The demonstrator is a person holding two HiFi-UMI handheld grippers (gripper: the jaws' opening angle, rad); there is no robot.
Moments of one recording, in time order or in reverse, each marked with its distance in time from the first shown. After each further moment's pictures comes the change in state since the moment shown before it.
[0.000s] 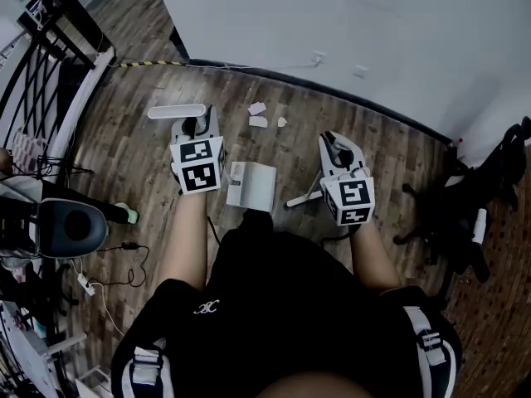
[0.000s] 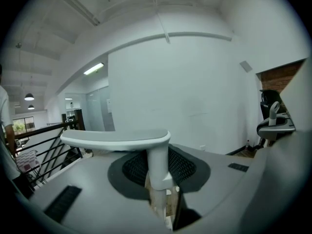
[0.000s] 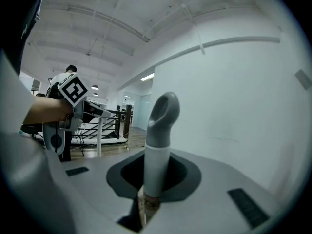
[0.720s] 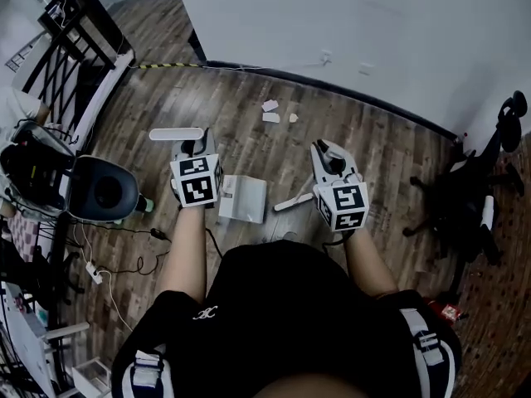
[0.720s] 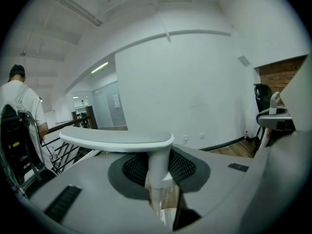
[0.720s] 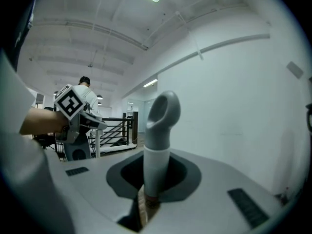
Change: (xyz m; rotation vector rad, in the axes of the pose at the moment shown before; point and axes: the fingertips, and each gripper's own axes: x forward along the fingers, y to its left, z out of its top) left arm -0.167 0.009 -0.068 0.019 0.090 0.072; right arm -0.124 0.095 -0.001 0.090 -0.057 0.061
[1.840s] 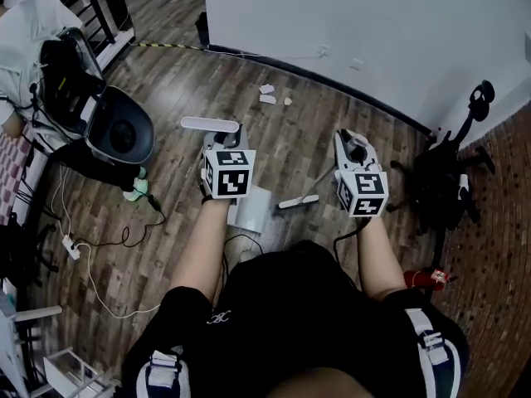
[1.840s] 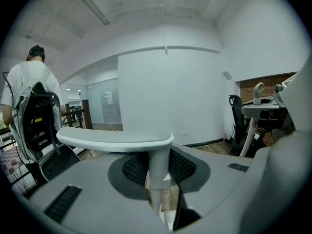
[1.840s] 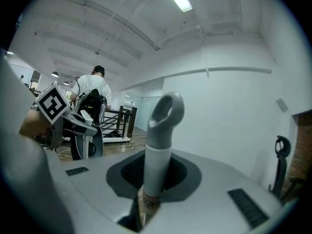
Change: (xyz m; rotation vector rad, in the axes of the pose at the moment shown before) left arm -0.231 0.046 -0.113 -0.056 -0.036 -0.167; right arm -0.166 0.199 0.025 -0.149 0.038 -0.146
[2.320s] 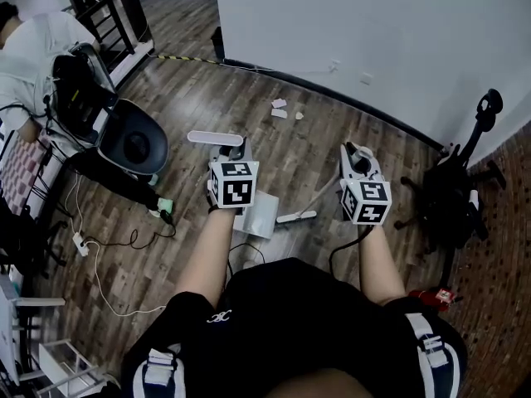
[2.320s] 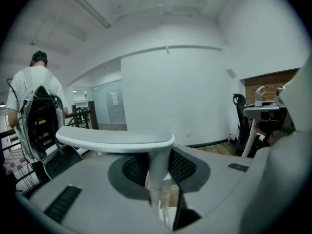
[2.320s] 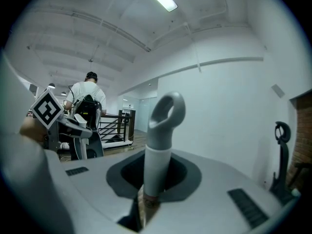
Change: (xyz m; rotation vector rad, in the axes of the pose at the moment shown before) left arm -0.009 -0.052 0.003 -0.003 0.002 0.079; right arm -0.023 -0.058 -0.029 0.107 -0.008 0.025
